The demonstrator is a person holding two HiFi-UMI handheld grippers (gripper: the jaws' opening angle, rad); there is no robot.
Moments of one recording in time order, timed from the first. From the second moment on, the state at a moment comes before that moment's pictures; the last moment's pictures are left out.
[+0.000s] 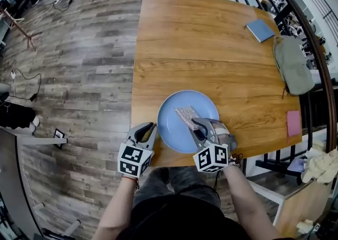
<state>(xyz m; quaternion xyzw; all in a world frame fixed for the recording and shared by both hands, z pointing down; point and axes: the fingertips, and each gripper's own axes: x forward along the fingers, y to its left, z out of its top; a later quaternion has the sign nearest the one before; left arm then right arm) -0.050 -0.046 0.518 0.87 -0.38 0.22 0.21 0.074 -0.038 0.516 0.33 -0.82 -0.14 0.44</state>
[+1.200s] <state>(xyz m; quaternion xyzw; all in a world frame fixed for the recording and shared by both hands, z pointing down) -0.045 -0.036 0.547 0.83 -0.35 0.27 0.35 0.035 -0.048 0.567 0.06 -0.75 -0.31 0.58</state>
